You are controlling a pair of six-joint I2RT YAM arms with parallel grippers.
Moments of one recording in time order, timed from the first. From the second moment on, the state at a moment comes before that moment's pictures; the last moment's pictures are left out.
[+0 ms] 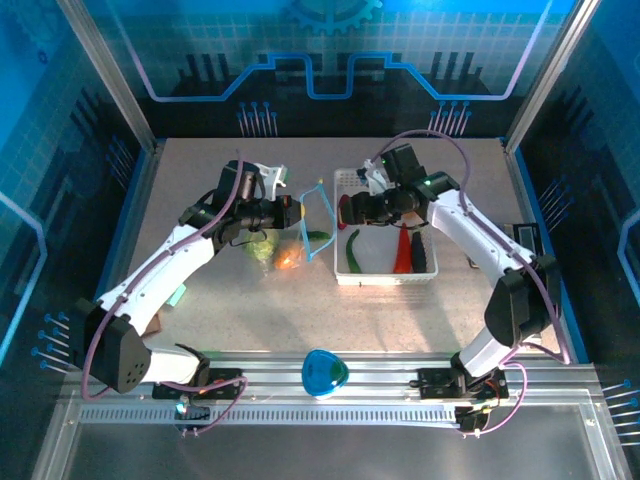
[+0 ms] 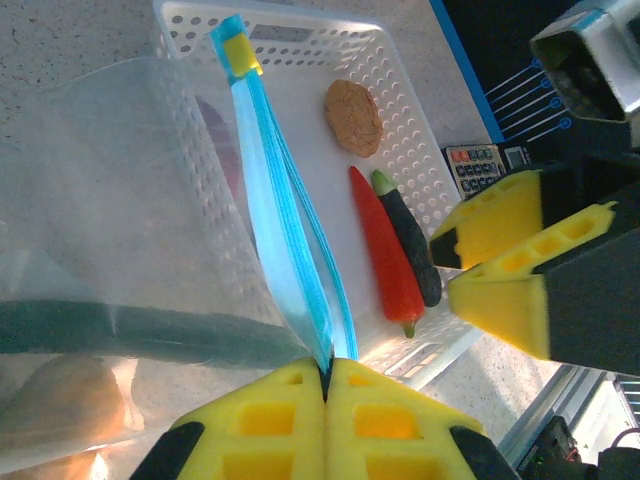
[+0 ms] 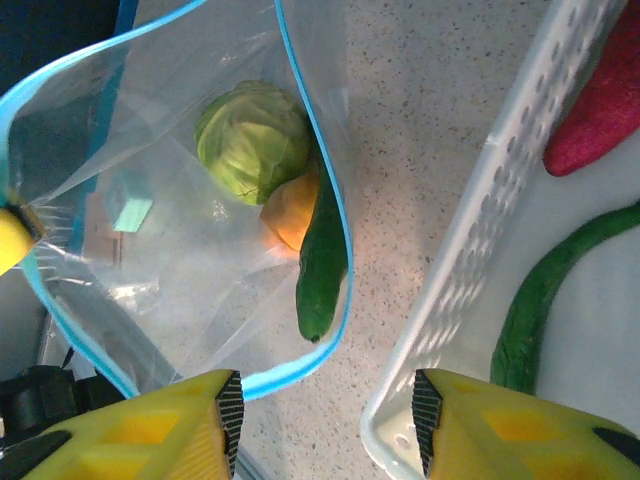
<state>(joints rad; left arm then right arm) -0.39 1.35 1.16 -0.46 0.42 -0.45 0.44 1.62 1.43 -0.77 -0.52 0.35</state>
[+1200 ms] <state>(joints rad) -0.38 1.36 1.16 -0.51 0.39 -0.43 0.40 1.77 1.26 -0.95 0.08 0.36</state>
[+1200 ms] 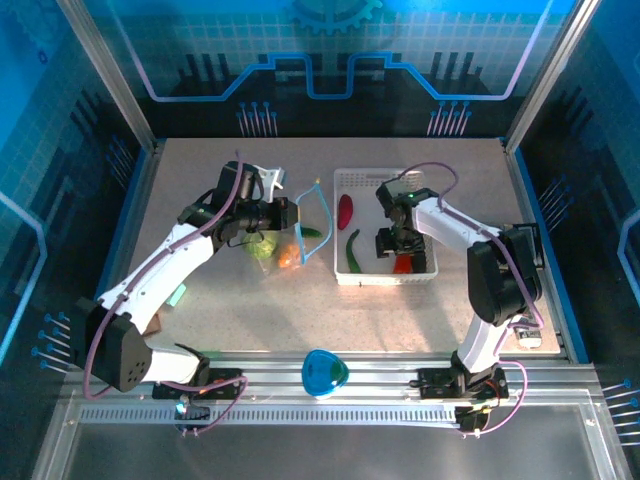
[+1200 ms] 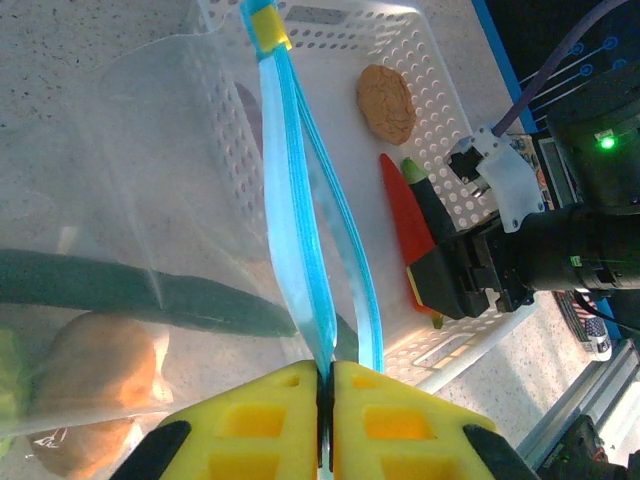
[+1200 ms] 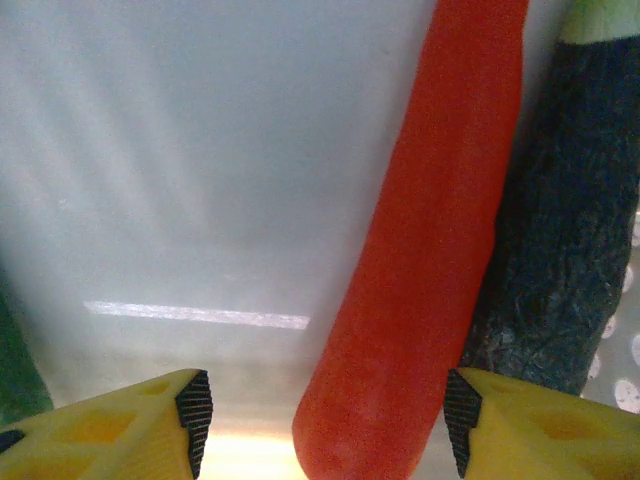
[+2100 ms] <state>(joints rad) -0.37 1.36 1.16 -0.51 0.39 -0.43 0.36 1.85 1.23 -0.88 0.02 0.37</state>
